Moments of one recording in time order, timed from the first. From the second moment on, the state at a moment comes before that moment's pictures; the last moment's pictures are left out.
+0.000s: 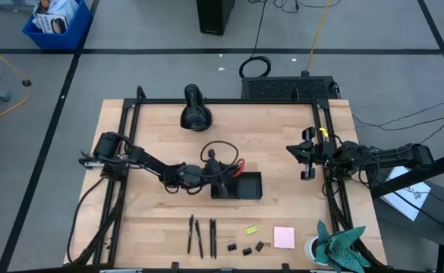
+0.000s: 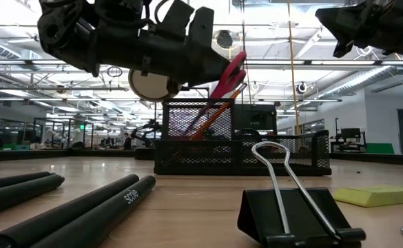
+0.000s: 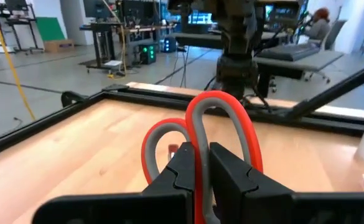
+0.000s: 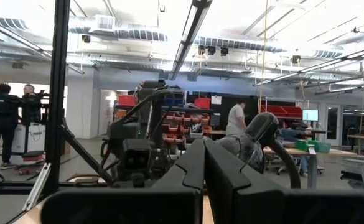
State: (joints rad) left arm -0.20 1.91 0.82 1.04 -0.47 -0.07; right arm 0.02 0.38 0.02 0.76 0.10 -0.09
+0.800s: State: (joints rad) left arm -0.20 1.91 0.82 1.00 -0.47 0.09; right arm 0.02 0.38 0.02 0.68 0.10 0.00
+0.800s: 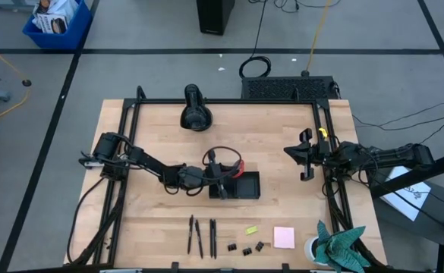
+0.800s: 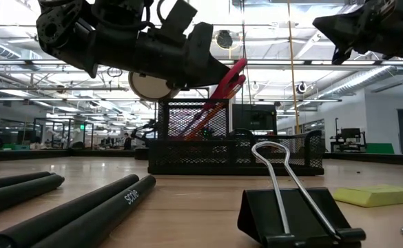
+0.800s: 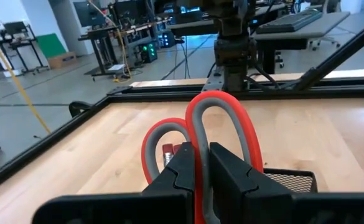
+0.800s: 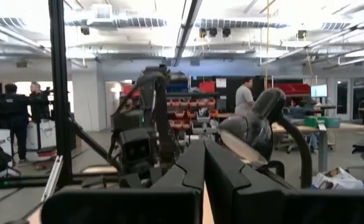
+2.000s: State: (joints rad) left arm -0.27 1.86 0.82 1.02 -0.53 0.15; right arm 0.02 0.38 0.02 0.66 0.12 -0.01
